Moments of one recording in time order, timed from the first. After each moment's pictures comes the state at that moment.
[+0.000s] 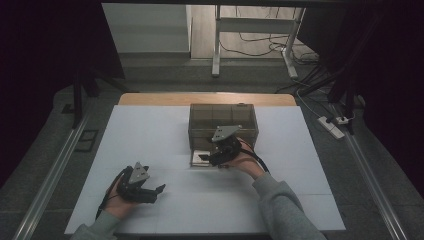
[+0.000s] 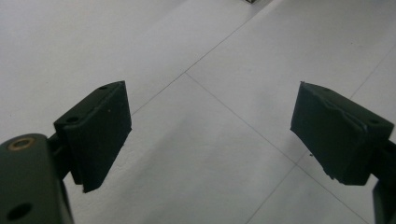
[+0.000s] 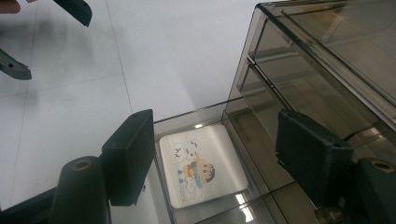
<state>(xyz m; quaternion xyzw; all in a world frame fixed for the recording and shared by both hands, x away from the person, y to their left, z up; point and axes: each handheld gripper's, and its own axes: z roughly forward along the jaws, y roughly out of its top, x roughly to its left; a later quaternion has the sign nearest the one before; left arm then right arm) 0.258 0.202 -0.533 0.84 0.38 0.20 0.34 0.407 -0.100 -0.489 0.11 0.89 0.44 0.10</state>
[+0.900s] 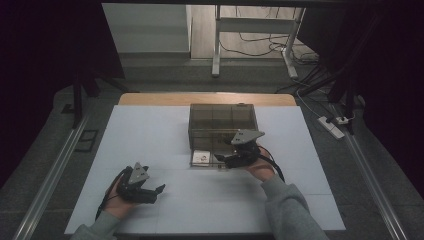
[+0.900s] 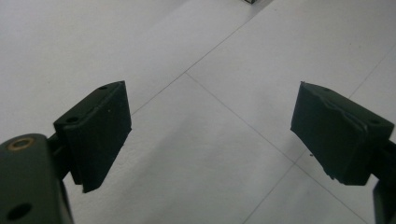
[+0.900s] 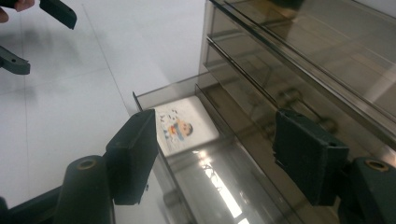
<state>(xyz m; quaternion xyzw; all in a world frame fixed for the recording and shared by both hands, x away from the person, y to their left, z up) 0.256 0.202 -0.532 0.84 0.38 0.20 0.34 0.382 -0.154 -0.477 0.17 0.86 0.46 0.14</state>
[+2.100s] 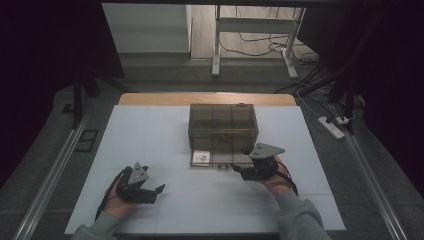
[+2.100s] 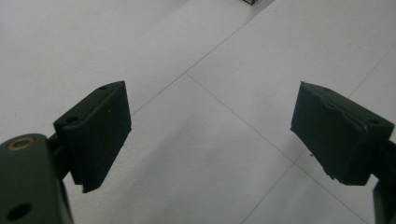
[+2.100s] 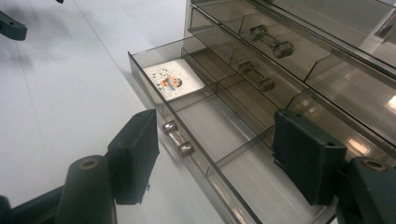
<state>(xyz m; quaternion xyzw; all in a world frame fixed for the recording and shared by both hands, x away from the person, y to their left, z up) 0.255 0.203 -0.532 0.84 0.38 0.20 0.34 0.346 -0.198 -0.485 0.20 0.85 0.45 0.19</state>
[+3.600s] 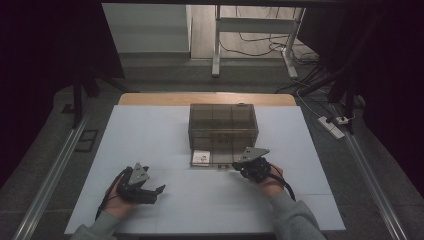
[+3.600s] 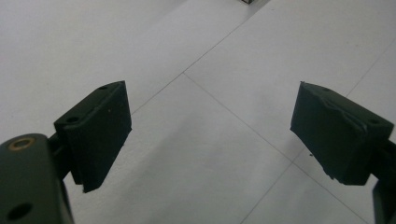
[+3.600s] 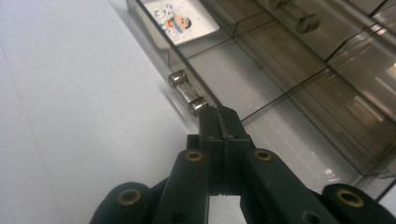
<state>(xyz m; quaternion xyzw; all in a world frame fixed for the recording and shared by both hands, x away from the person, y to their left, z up) 0.256 0.201 -0.532 0.84 0.37 0.20 0.34 0.348 -0.181 -0.506 0.21 0.90 0.35 0.17</state>
